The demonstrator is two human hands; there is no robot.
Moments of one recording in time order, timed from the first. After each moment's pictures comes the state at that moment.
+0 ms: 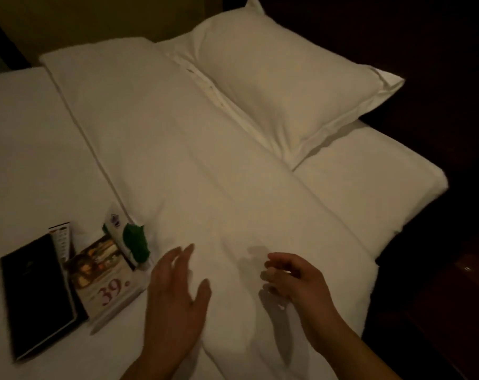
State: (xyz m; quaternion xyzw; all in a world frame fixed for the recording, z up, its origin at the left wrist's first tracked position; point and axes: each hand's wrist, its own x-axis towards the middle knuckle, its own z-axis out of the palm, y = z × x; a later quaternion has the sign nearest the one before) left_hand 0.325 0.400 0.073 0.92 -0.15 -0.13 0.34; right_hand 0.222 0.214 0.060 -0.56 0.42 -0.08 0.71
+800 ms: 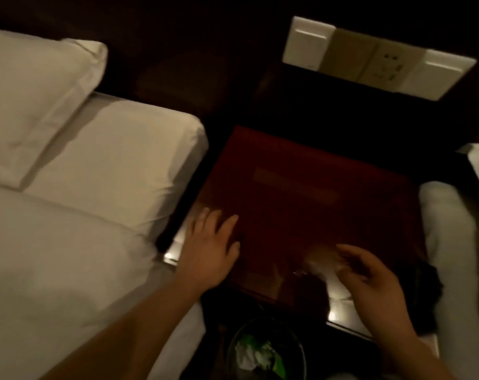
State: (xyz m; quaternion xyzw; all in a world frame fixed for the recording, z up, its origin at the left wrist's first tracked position) left_hand 0.031 0.047 0.011 0.71 -0.69 -0.12 0.07; right_hand -0.258 0.053 0.078 -0.58 0.66 -0.29 0.39
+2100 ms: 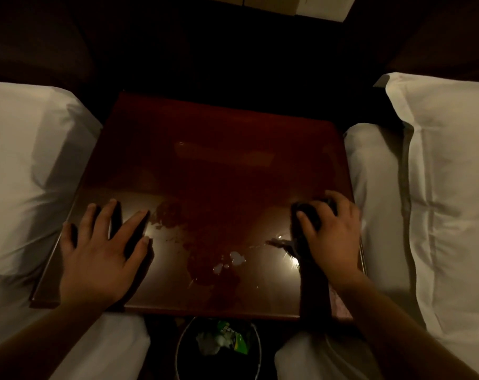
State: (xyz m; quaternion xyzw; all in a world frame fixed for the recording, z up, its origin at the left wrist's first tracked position) left_hand 0.021 0.014 -0.047 0.73 -0.68 -0.03 0.05; right_hand -0.376 -0.028 -0.027 -0.65 0.75 -0.14 0.00
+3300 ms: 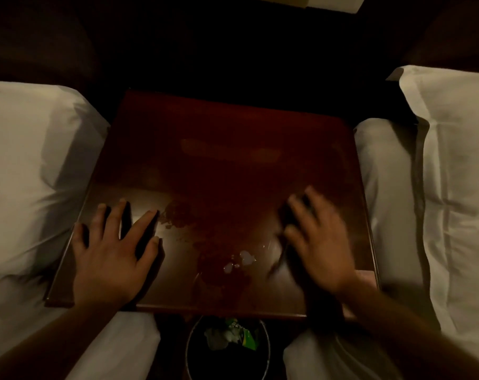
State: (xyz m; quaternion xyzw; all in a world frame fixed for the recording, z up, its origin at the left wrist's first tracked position) left_hand 0.020 0.014 -0.043 0.73 -0.68 -0.03 0.04; right_hand -0.356 -0.018 -0.040 -0.75 0.65 -0.10 0.06
